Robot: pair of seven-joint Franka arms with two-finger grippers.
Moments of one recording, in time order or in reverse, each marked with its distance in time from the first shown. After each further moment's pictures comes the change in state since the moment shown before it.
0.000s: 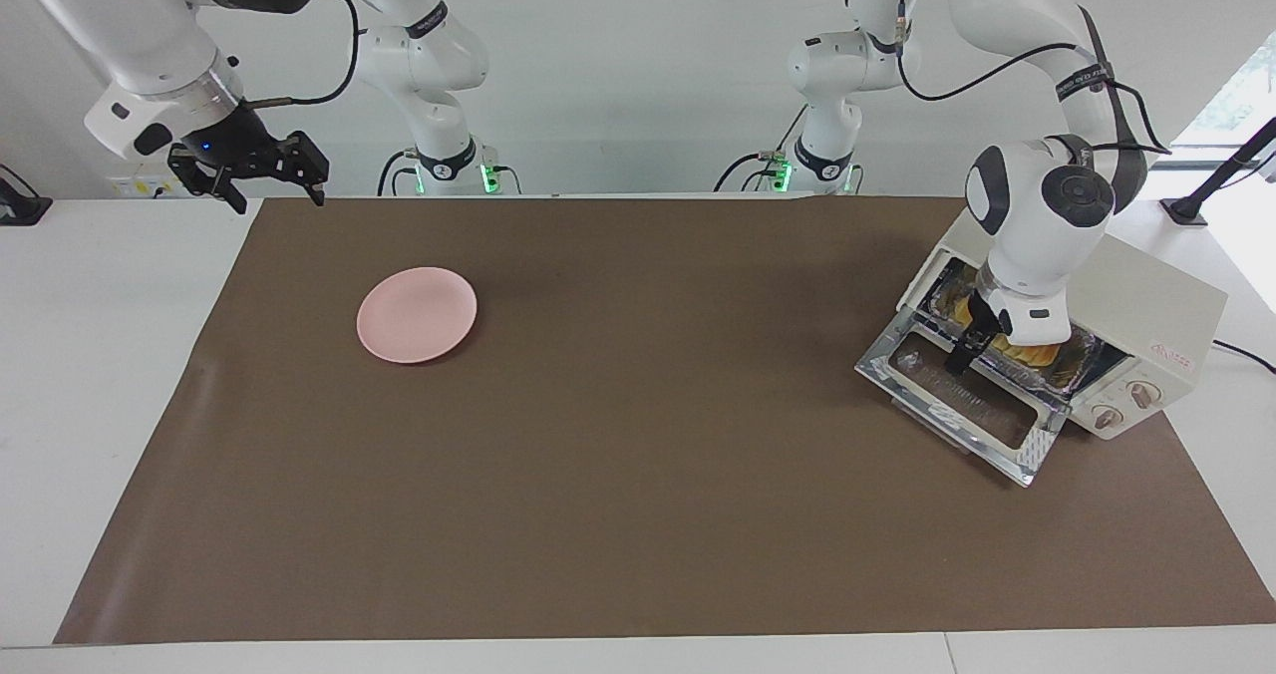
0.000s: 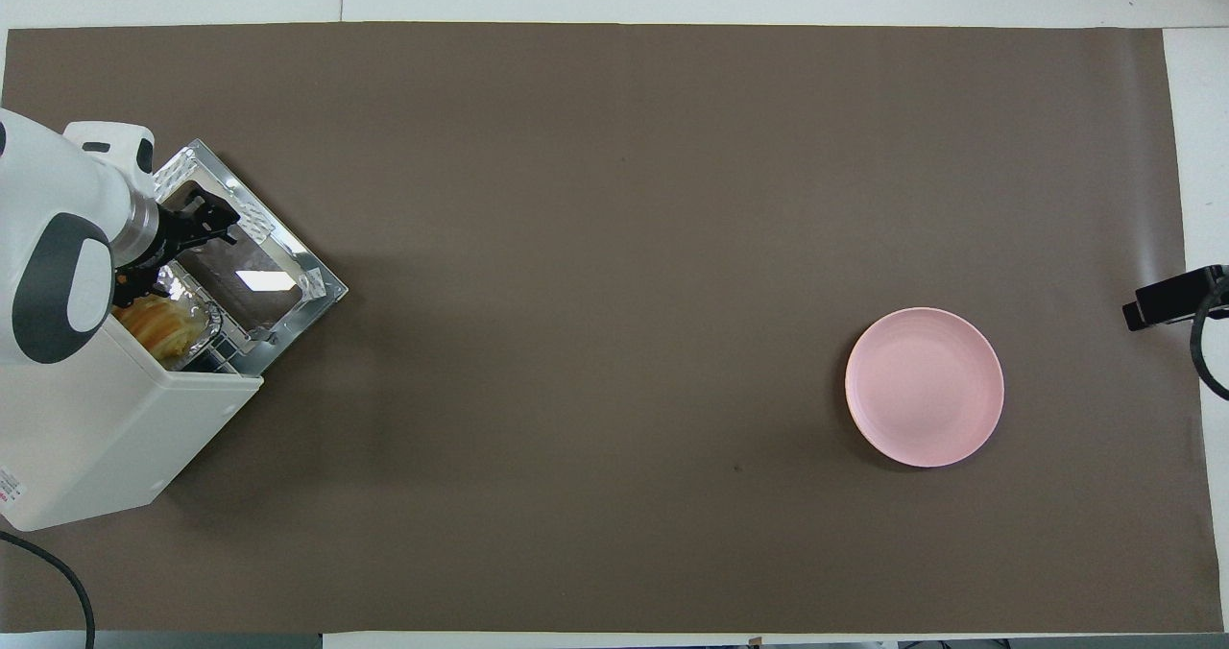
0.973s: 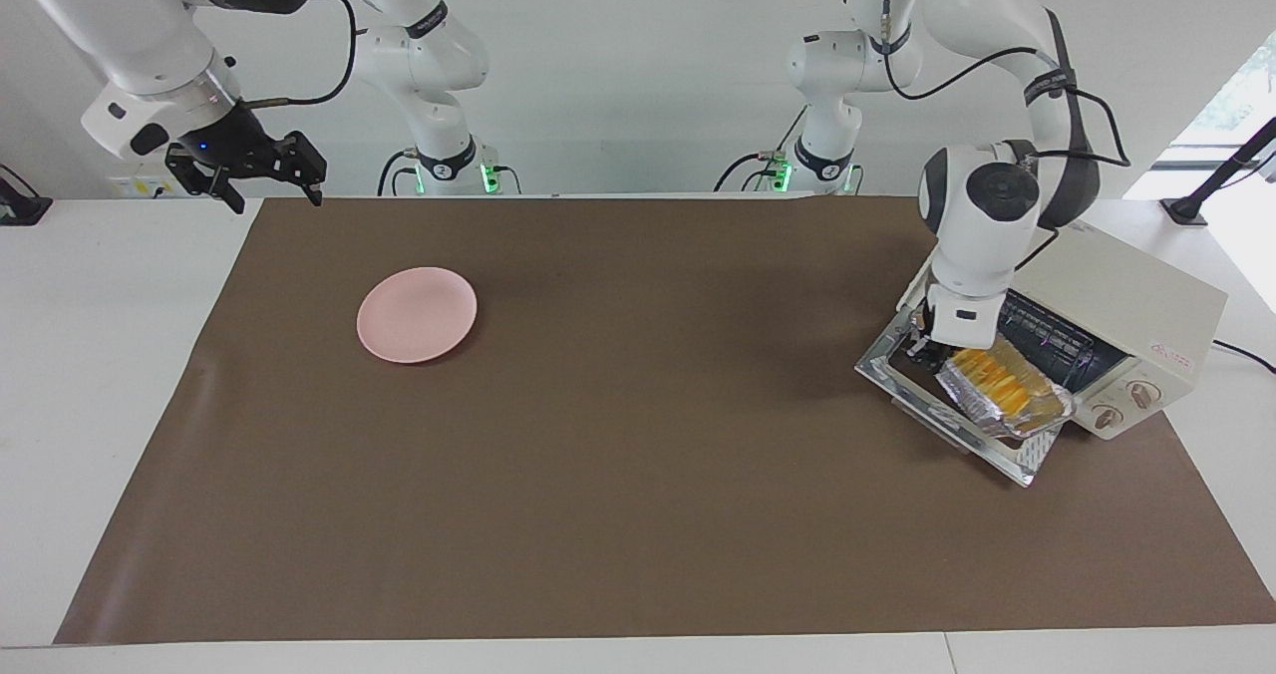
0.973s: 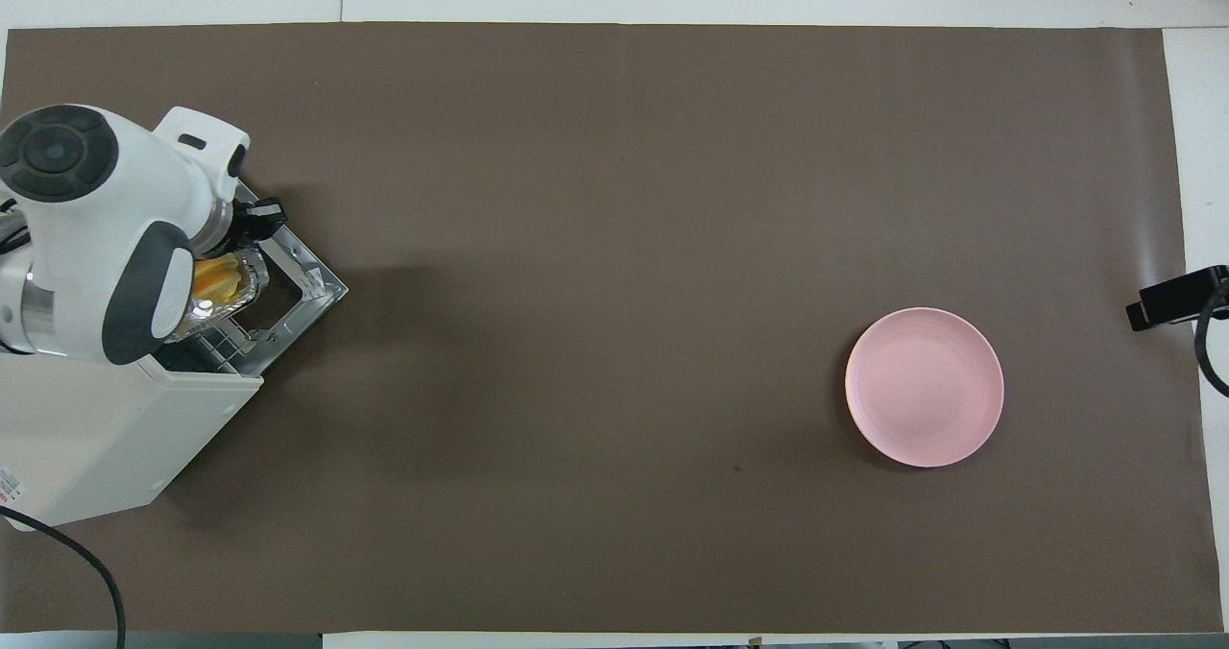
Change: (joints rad) left arm -0.200 0.025 -0.021 0.080 0.070 0.049 0.182; right arm -0.002 0.000 -0.004 -0.002 0.000 0.000 0.000
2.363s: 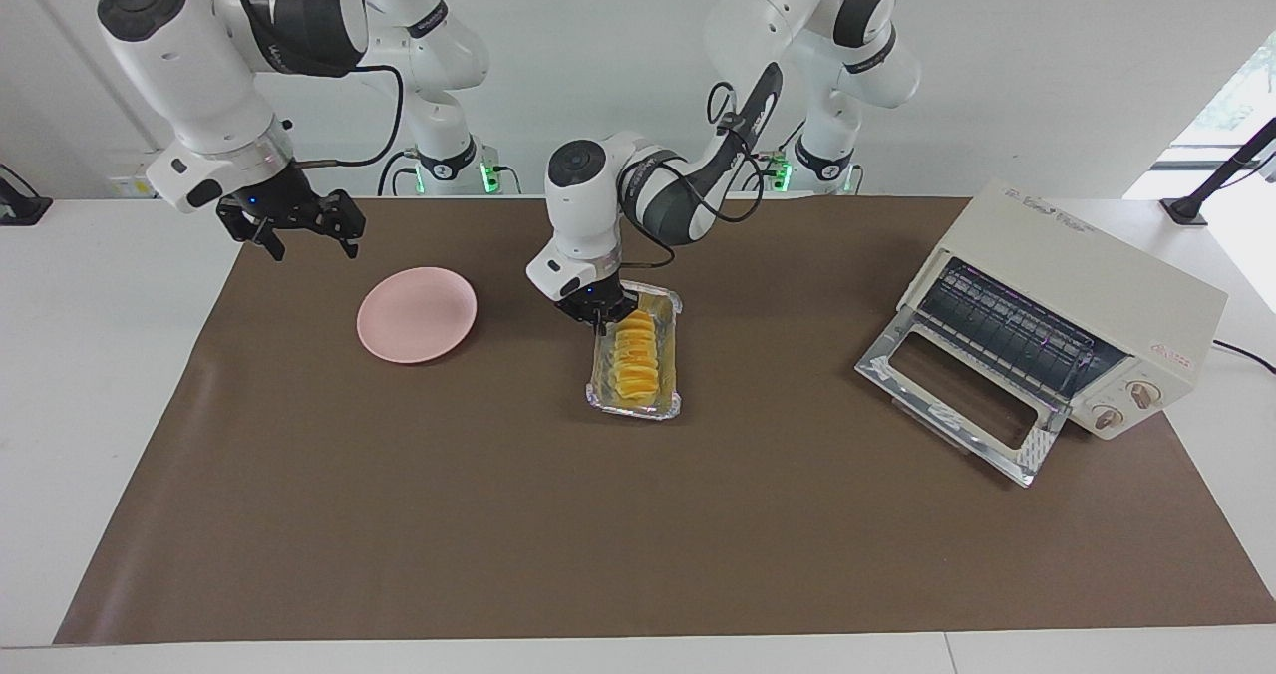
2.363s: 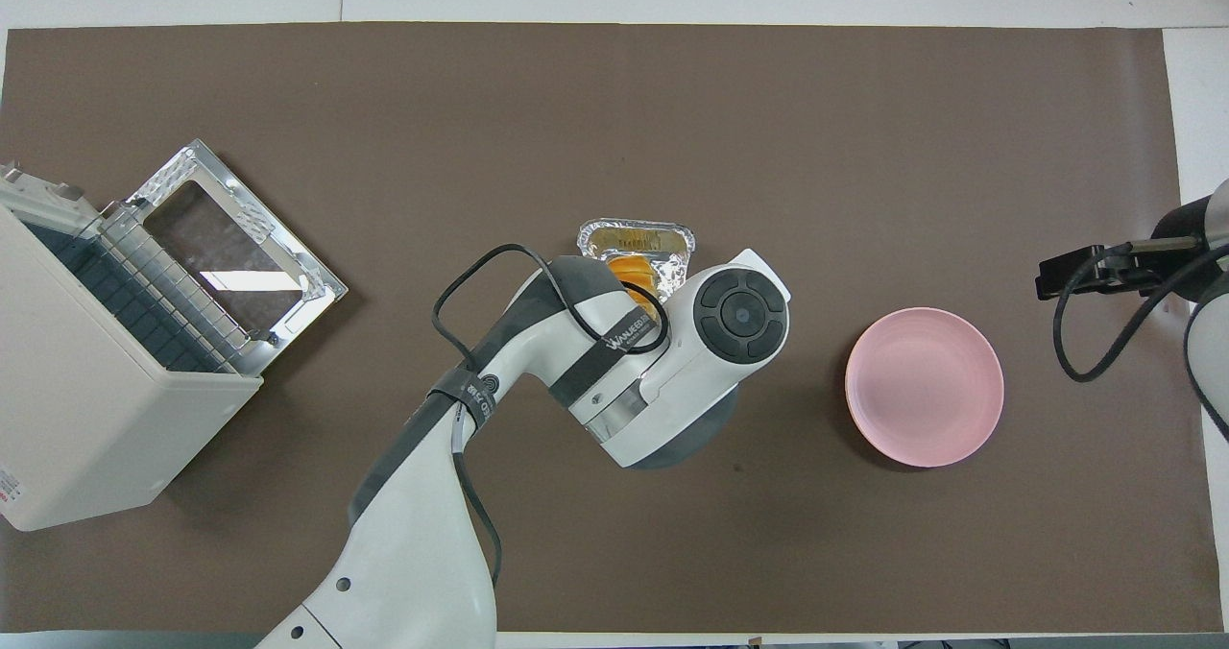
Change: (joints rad) left arm -0.644 0.341 -0.001 0.345 -0.140 -0.092 -0.148; right arm 0.054 -0.006 0.015 -0.187 0.000 0.265 0.163
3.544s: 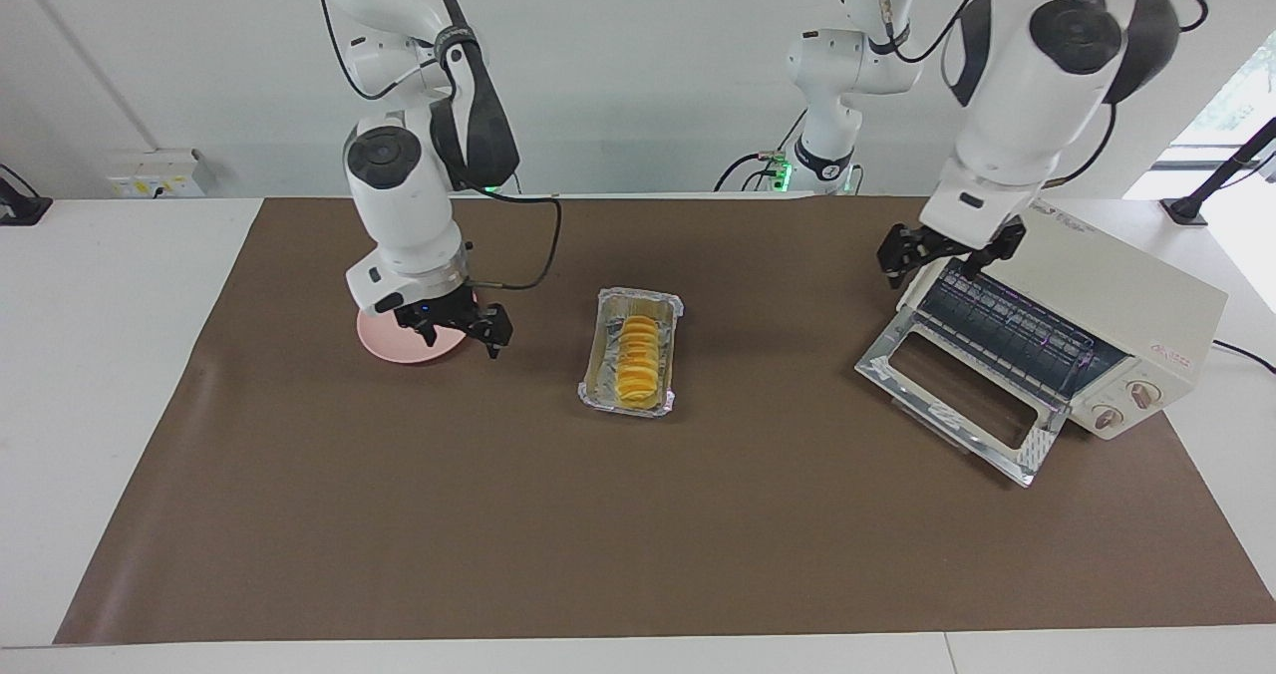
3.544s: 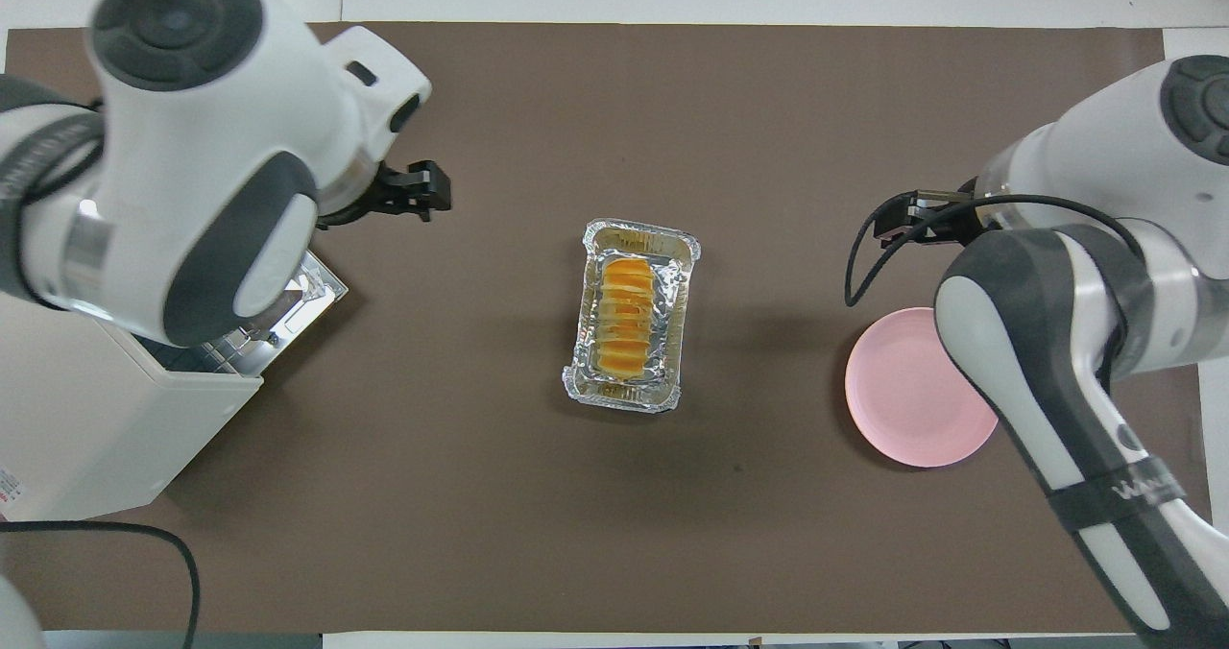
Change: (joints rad) left arm 0.655 -0.415 0.056 0.046 -0.029 -0.539 0.615; right arm 0.302 0.265 0.009 -0.003 0.017 0.336 0.603
